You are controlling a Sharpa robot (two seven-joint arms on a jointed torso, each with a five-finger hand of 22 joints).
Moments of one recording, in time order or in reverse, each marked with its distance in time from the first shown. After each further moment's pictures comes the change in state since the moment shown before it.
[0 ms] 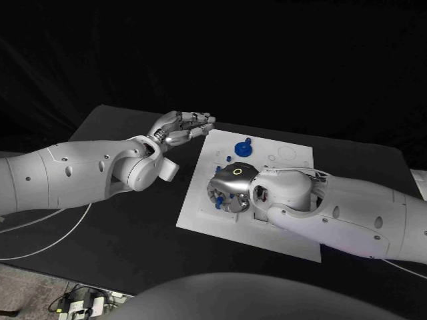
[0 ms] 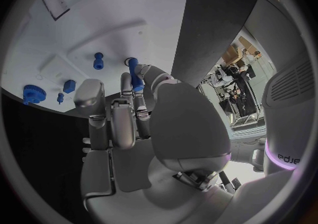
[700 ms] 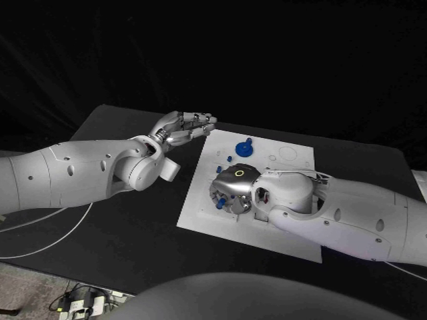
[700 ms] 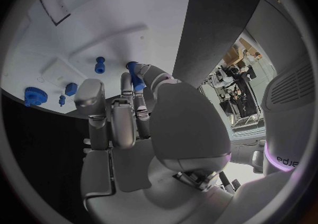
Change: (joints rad) left arm -0.001 0.004 0.000 -0.006 0.000 0.008 -0.006; left_hand 0.000 0.000 0.000 0.000 0.004 0.000 0.000 0.000 0.000 0.000 0.000 0.000 0.000 0.000 0.000 0.000 0.000 0.000 0.000 0.000 0.000 -0.001; right arm -0.007 -0.006 -0.002 -0.001 -0.013 -0.002 -0.003; right_hand 0.000 0.000 0.003 -0.003 0.004 0.008 -0.006 -0.004 0.006 0.002 -0.007 0.000 0.003 -0.004 -0.004 -0.004 -0.007 0.000 -0.004 -0.004 -0.004 0.001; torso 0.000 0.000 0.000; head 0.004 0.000
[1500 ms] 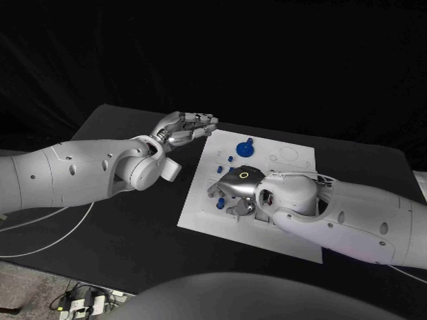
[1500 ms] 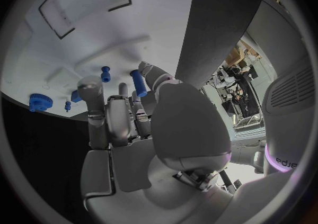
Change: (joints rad) left arm -0.001 0.002 0.000 -0.001 0.000 0.004 -0.005; left_hand 0.000 0.000 0.000 0.000 0.000 0.000 0.000 0.000 0.000 0.000 0.000 0.000 0.000 0.000 0.000 0.000 0.000 0.000 0.000 0.000 0.000 -0.001; right arm -0.011 -0.023 -0.001 -0.001 -0.004 -0.003 -0.006; right_hand -0.049 -0.032 -0.066 0.030 -0.238 -0.318 -0.100 -0.222 -0.152 -0.329 0.062 -0.128 -0.003 -0.069 0.055 -0.052 -0.082 0.000 -0.096 0.042 -0.156 0.000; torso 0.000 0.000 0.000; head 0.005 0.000
